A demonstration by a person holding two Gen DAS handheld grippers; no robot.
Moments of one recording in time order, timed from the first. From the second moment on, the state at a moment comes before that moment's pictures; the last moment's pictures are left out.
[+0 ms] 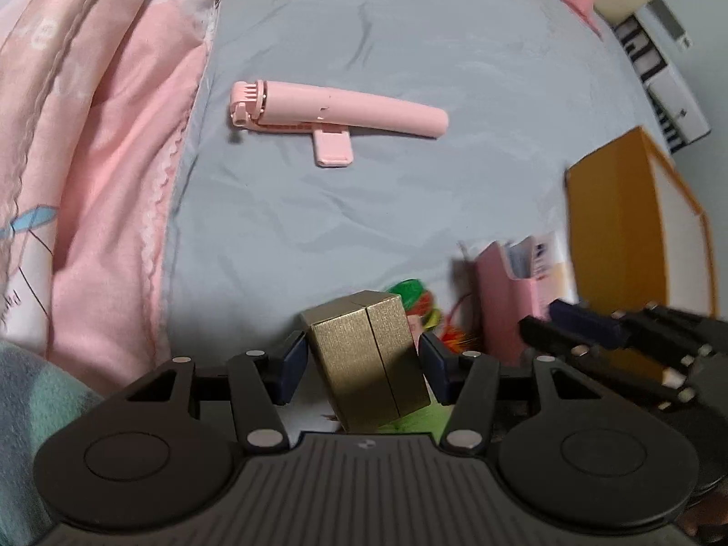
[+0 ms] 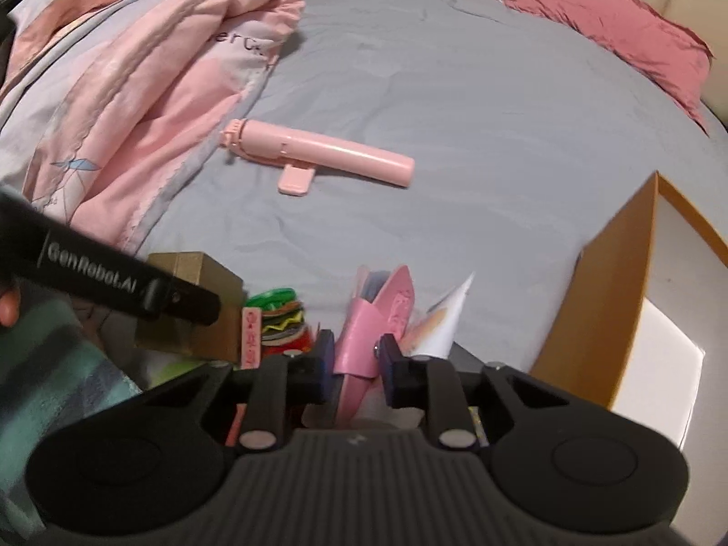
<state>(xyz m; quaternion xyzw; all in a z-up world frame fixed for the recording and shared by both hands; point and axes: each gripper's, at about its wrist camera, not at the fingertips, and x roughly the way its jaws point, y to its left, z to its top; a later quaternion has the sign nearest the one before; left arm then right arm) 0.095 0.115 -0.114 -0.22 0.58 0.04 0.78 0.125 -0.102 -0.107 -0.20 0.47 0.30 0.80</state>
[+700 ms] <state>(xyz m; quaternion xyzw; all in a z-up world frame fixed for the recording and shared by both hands) 0.094 0.109 -0.109 -0.21 0.56 0.01 0.80 0.132 -0.096 -0.100 -0.23 0.50 0.26 0.80</state>
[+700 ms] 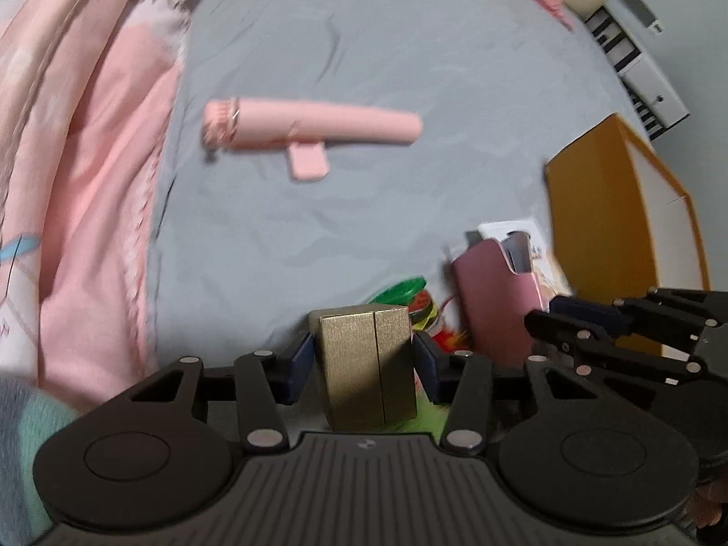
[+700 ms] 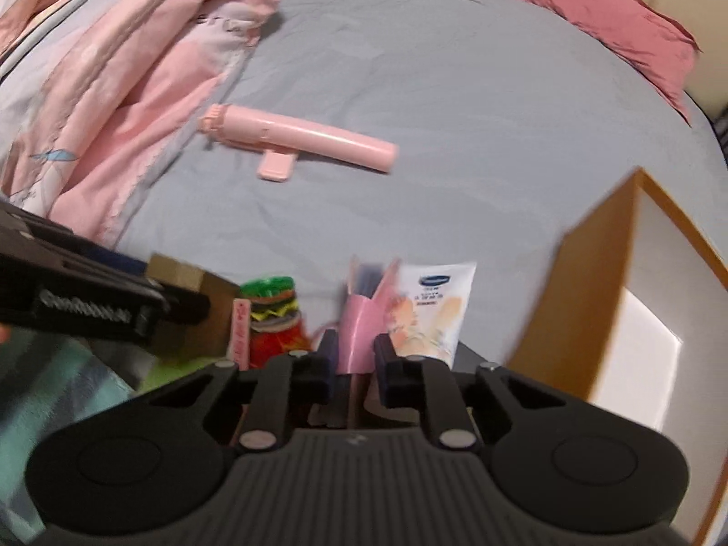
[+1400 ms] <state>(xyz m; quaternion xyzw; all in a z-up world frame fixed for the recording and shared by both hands) 0.098 0.110 -0.125 -0.21 0.60 0.02 0.77 0.182 -0.124 -0.126 -0.09 0.56 0.24 0.79</state>
